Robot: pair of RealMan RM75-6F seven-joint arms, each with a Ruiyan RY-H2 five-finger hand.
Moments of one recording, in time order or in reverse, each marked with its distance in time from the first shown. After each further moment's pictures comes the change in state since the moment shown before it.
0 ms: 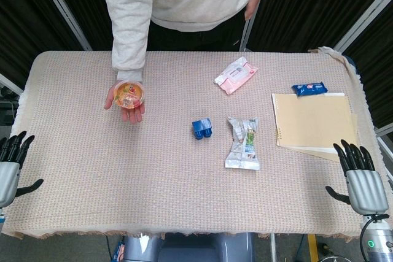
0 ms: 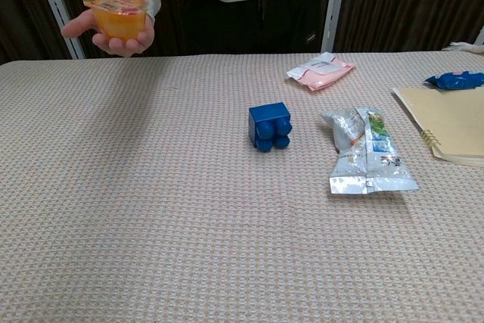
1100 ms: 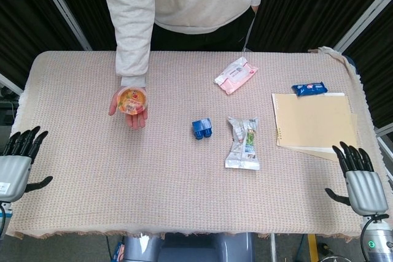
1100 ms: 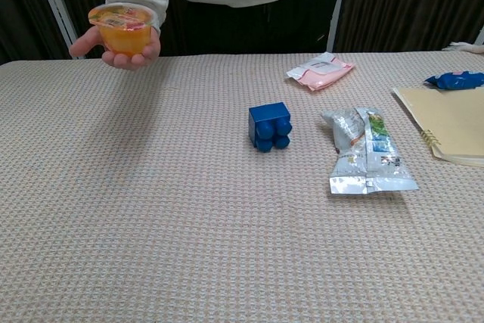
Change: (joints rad) left arm -0.070 0.114 -0.025 -0.233 -0.029 -0.096 0.130; right arm 0.004 0.016 -0.009 -0.021 0.016 -0.035 0.003
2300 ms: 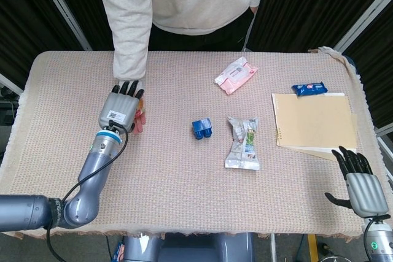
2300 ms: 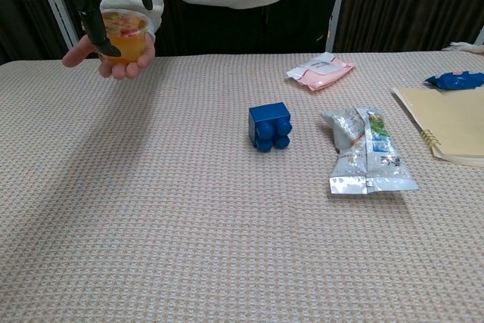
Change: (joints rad) left arm -0.930 -0.263 -0.299 -0.120 -1.253 -0.101 0.913; right arm 0.004 0.049 -0.017 -0.044 0.034 -0.061 0.061
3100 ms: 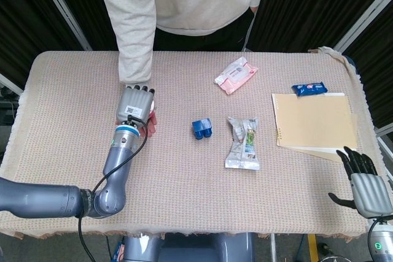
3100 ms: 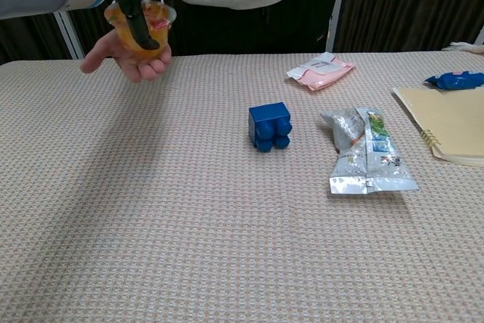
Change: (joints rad) left arm -0.096 -0.159 0.027 0.171 0.055 0.061 -0.045; right arm -0.007 0.011 0.004 0.000 0.020 0.002 0.013
